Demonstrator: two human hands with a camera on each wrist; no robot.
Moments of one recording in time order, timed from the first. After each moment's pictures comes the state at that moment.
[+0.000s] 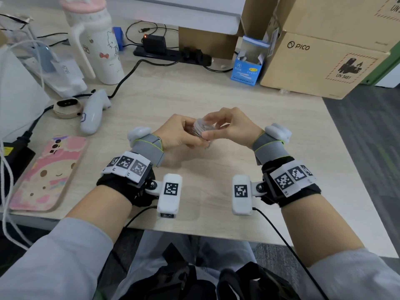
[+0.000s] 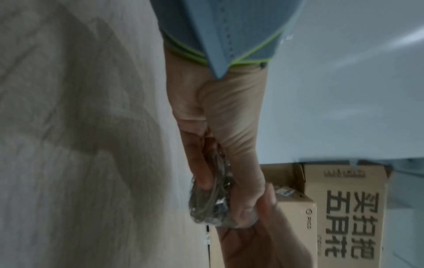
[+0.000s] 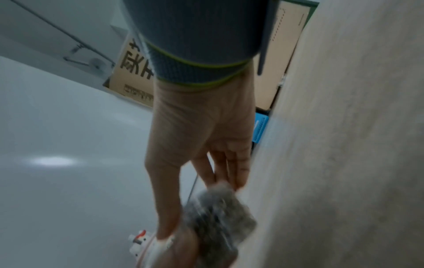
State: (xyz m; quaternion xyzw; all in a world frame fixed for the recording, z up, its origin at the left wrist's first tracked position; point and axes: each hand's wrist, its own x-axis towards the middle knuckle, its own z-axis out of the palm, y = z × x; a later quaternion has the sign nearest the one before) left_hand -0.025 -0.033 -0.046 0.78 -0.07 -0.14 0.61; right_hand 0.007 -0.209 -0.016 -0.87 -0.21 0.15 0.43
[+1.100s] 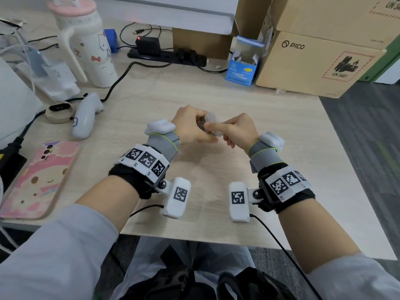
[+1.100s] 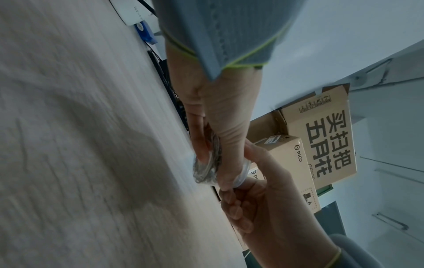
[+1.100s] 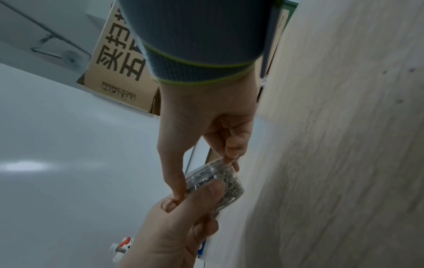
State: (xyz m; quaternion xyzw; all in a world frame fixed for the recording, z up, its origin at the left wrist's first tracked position) left_hand -0.001 -0.070 -0.035 0.85 -0.07 -0.06 0.52; right_hand 0.013 -0.223 -0.033 -0.86 -0.01 0.11 0.50
